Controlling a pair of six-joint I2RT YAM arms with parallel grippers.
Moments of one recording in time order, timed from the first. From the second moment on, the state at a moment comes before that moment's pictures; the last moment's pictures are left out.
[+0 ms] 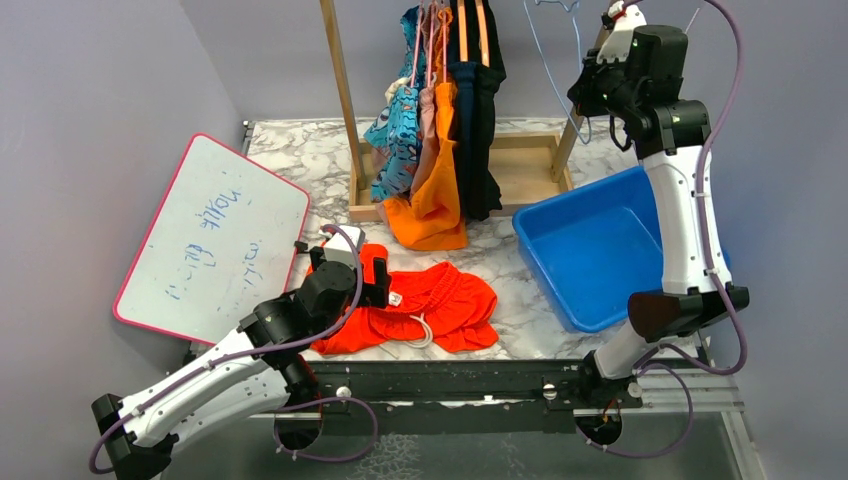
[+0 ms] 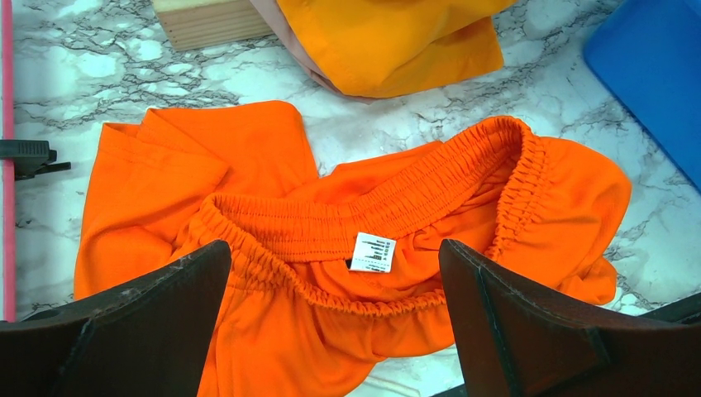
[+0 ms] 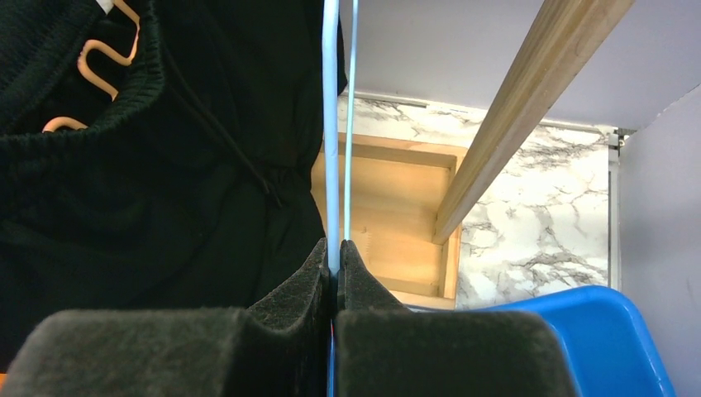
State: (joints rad) left arm -0.93 0.63 0.63 -0.52 -0.49 -0.44; right arm 0.15 1.64 2.12 -0.85 -0.09 0.01
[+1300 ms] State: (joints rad) left arm -0.93 0.66 0.63 -0.51 -0.49 -0.42; right arm 0.15 1.10 1.67 -0.76 -0.06 0.03
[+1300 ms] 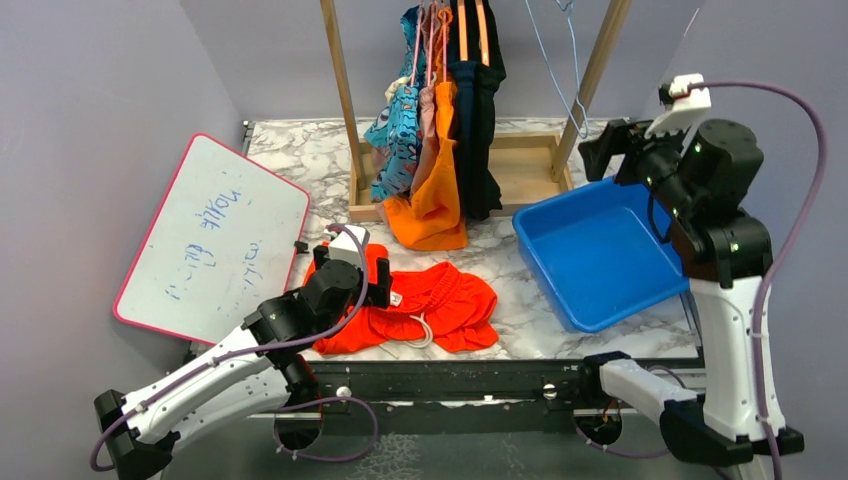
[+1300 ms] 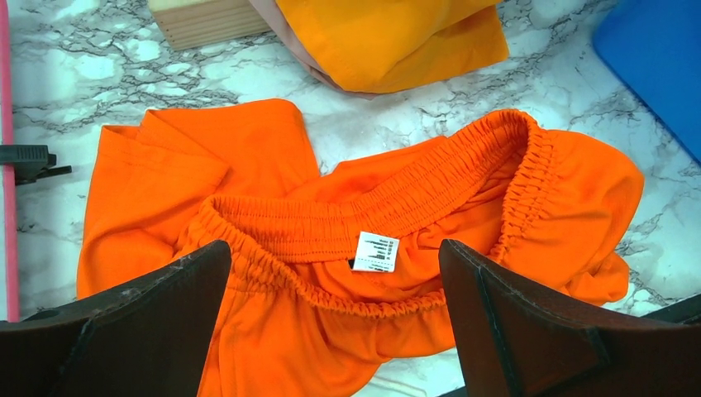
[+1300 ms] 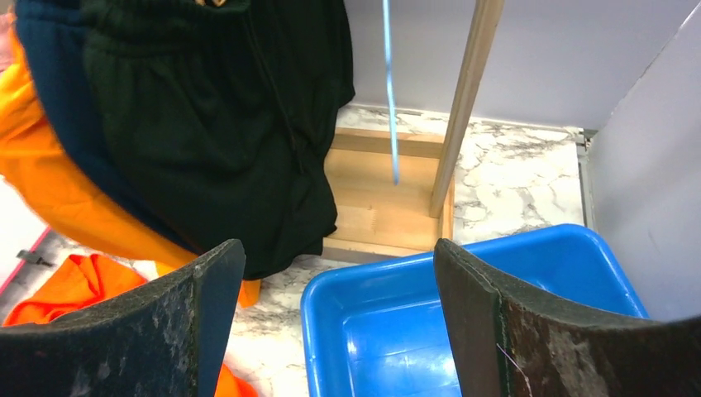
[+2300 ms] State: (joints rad) left arm -0.92 0.58 0.63 -0.49 -0.60 -0.39; right arm 0.15 0.72 0.91 -0.54 -1.07 0.14
